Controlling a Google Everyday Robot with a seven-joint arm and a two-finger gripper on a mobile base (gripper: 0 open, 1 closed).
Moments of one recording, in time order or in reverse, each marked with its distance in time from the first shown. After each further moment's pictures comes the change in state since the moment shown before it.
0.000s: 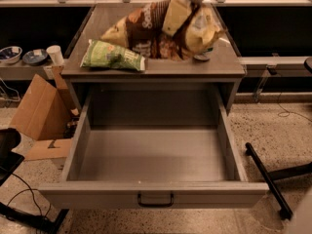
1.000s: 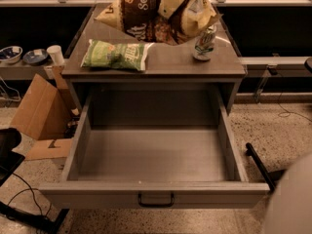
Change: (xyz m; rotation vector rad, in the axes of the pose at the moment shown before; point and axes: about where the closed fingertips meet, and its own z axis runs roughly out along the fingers) arm -0.029 -0.024 -0.020 0.061 -0.076 -0.013
